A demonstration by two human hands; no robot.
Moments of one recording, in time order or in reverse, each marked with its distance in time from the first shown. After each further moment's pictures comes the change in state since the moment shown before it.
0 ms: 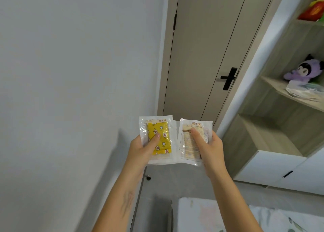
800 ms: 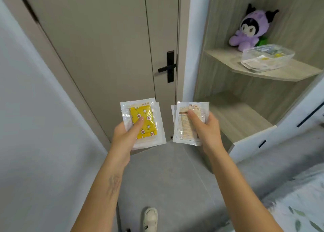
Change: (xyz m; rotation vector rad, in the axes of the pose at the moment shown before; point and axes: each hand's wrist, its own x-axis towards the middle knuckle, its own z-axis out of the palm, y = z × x) left_hand 0.453 -0.017 0.318 0.145 -0.306 -0.086; right_hand 0.458 0.053 -0.179 0.029 0.477 0.044
